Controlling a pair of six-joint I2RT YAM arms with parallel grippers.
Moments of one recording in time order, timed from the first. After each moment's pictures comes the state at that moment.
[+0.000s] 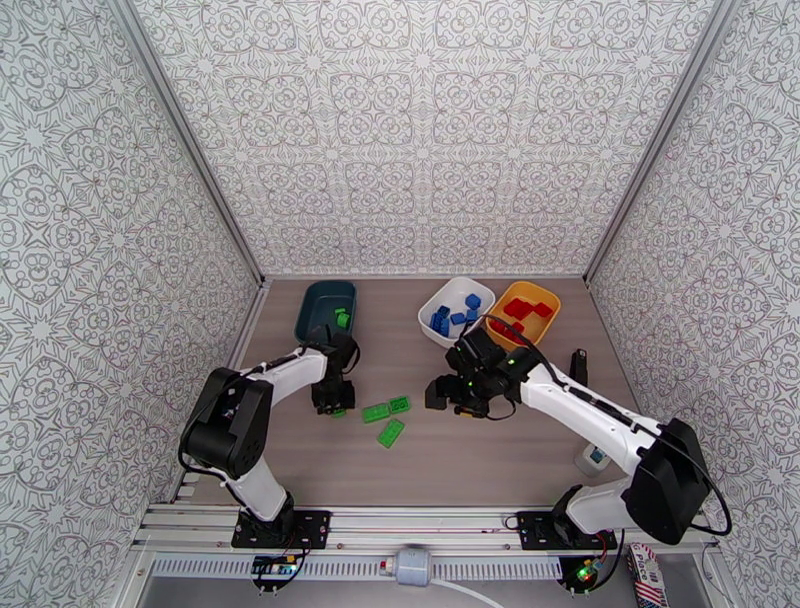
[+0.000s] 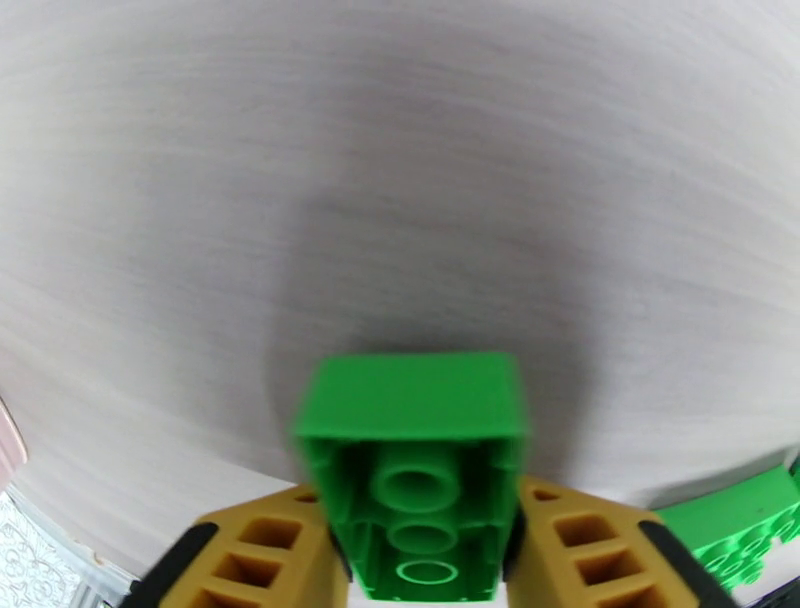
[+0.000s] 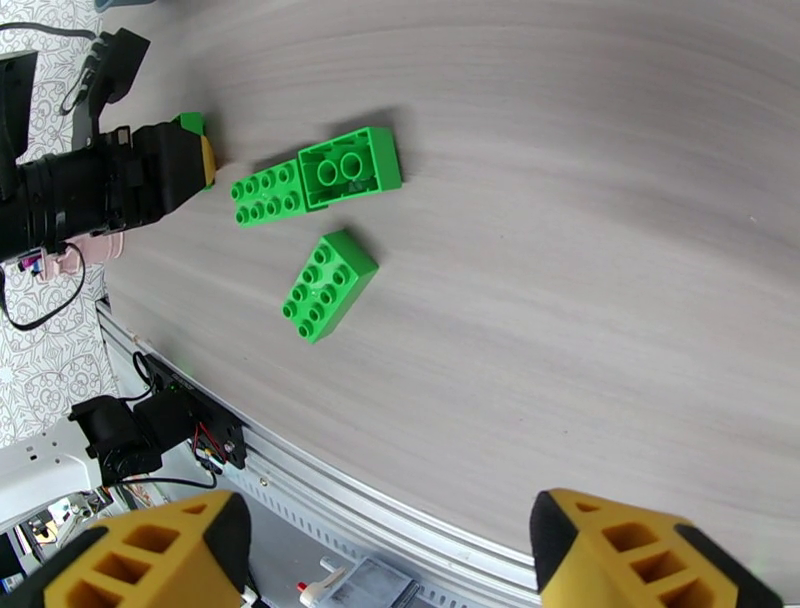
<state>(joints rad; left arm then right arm) -0.32 1.72 1.00 -0.84 -0.04 -0.55 0.69 1.46 1.13 -0.83 -0.39 0.74</state>
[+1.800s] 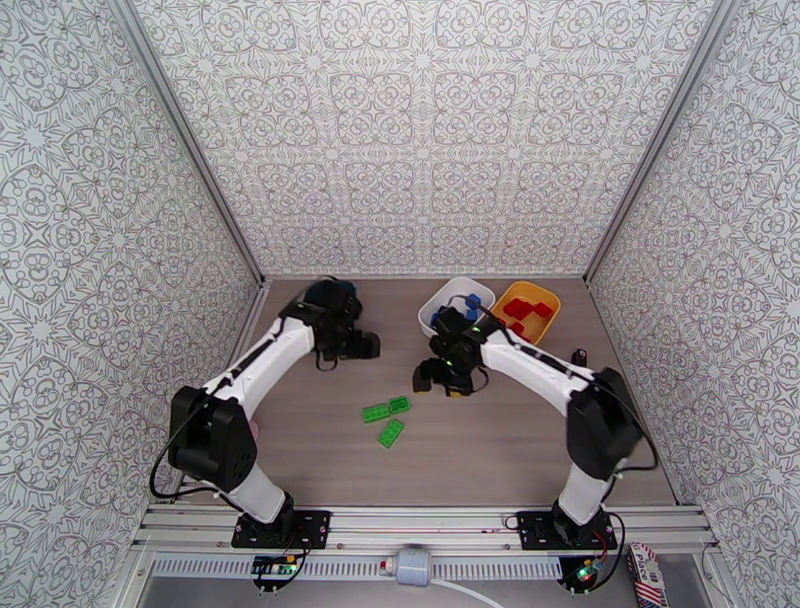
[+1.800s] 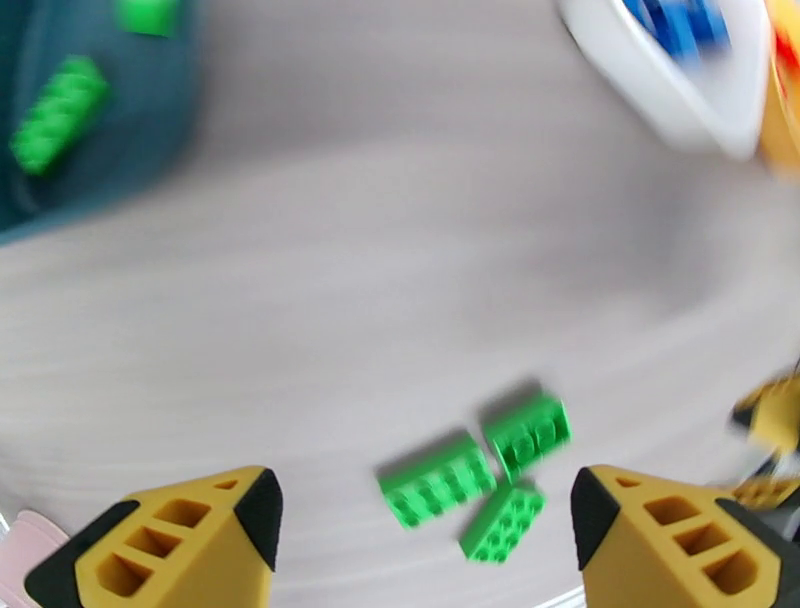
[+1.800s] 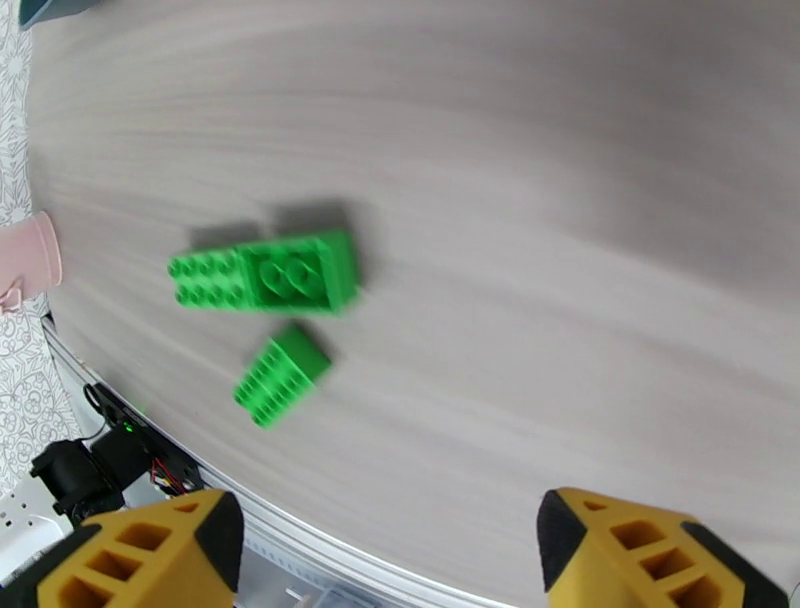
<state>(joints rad) -0.42 1.64 1.34 -0.93 0.18 -0.26 0.63 1.68 1.31 -0.93 -0.35 0.60</state>
